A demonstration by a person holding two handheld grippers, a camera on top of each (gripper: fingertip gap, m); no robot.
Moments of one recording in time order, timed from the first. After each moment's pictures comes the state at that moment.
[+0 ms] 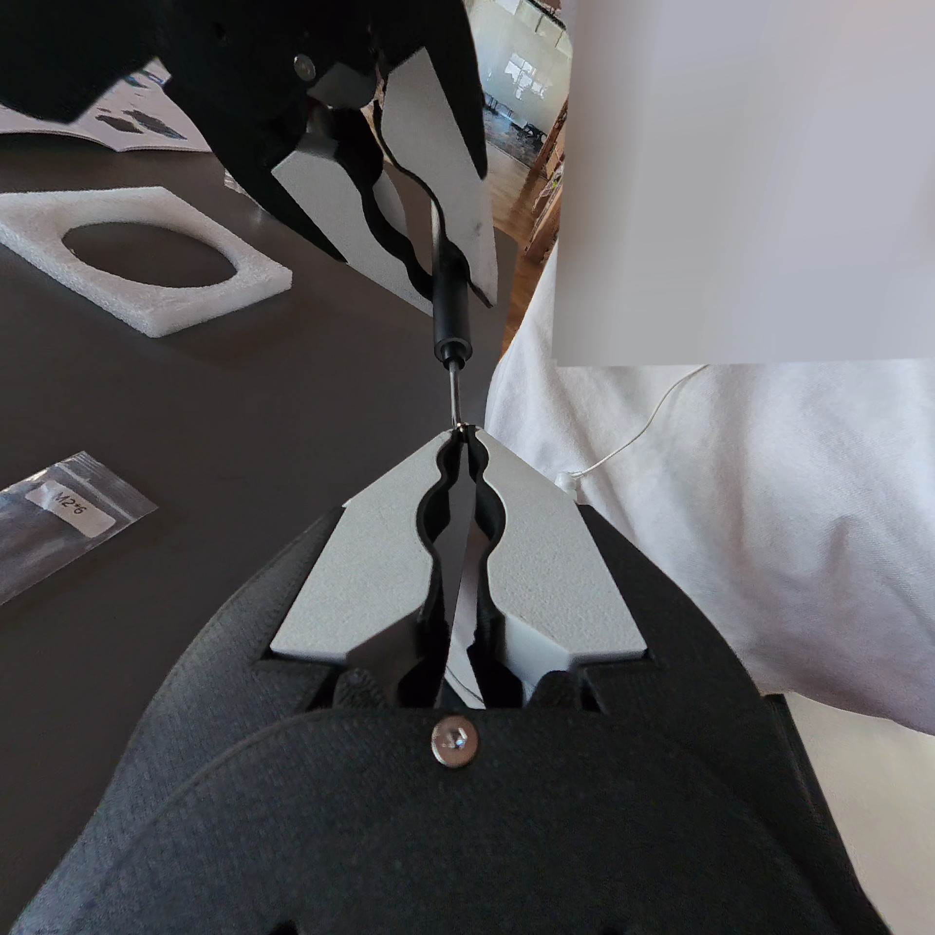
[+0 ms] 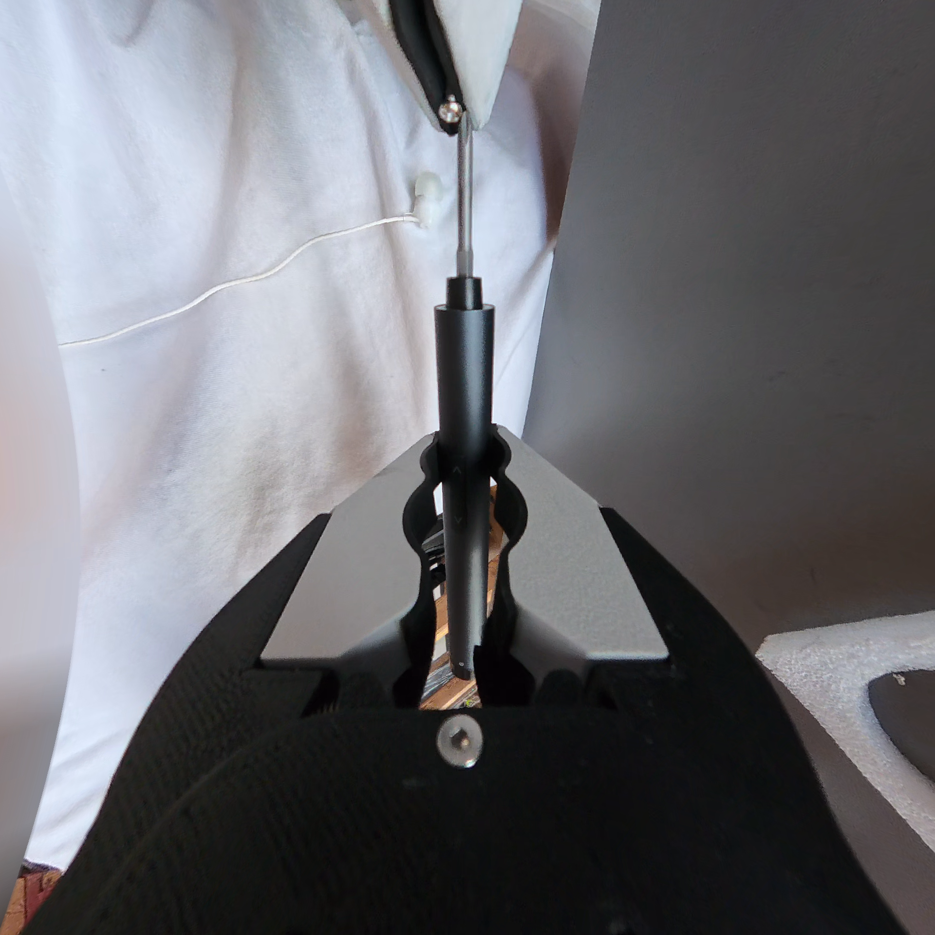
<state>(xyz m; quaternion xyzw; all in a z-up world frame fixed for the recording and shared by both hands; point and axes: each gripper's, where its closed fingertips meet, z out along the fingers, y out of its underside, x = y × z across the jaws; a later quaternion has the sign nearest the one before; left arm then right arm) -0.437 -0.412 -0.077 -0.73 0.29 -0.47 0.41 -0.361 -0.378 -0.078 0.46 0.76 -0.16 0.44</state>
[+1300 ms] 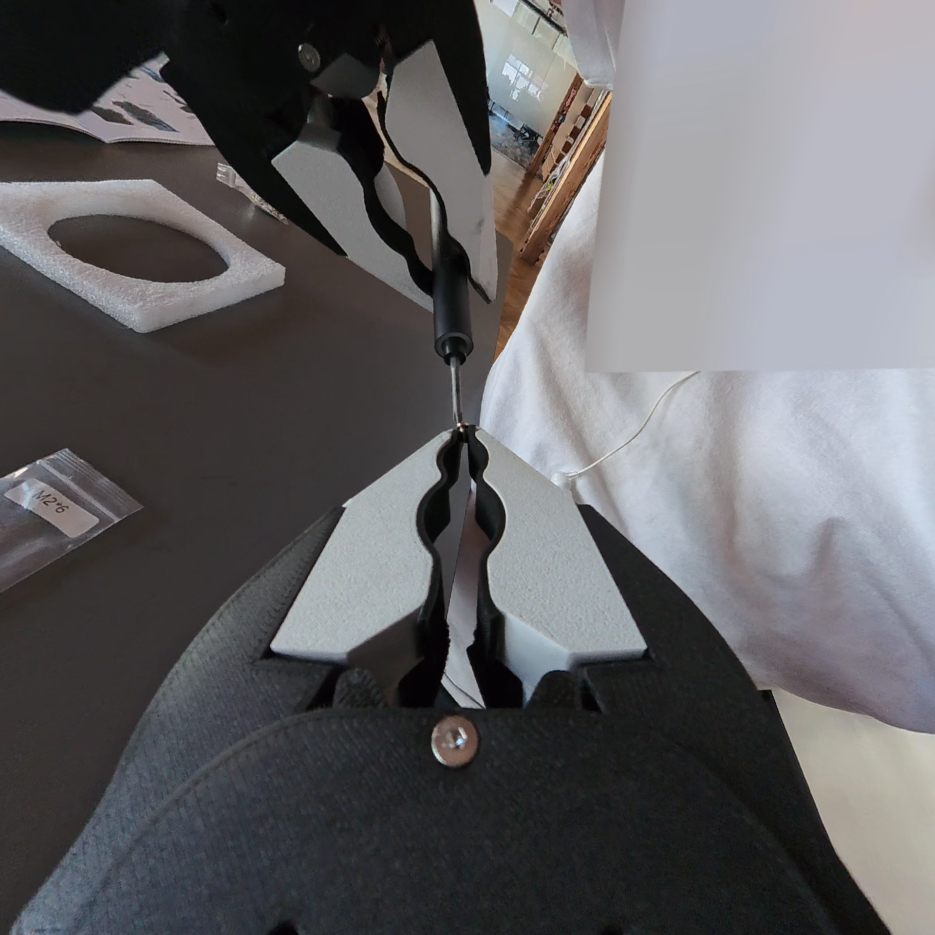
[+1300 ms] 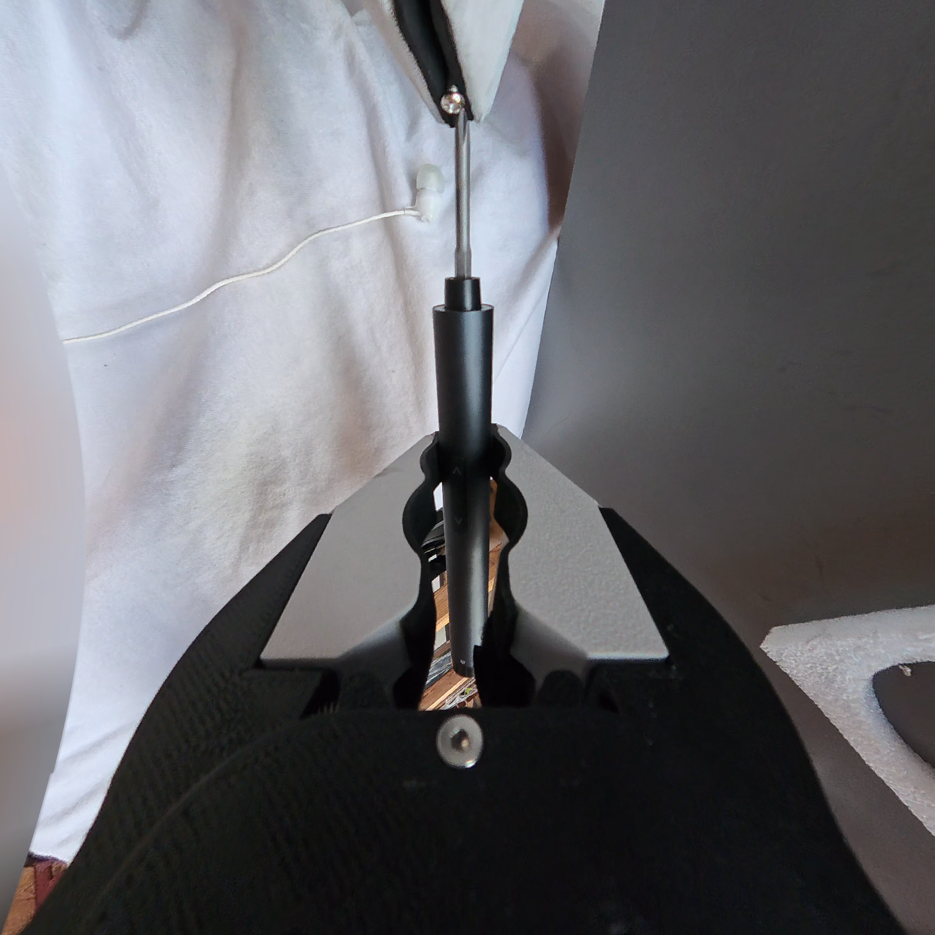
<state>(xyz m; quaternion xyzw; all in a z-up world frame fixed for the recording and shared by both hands) -0.435 -0.415 -0.076 -0.73 0.29 -0.47 0.41 -0.358 -0.379 -0.077 0.46 0.76 -0.15 0.44</state>
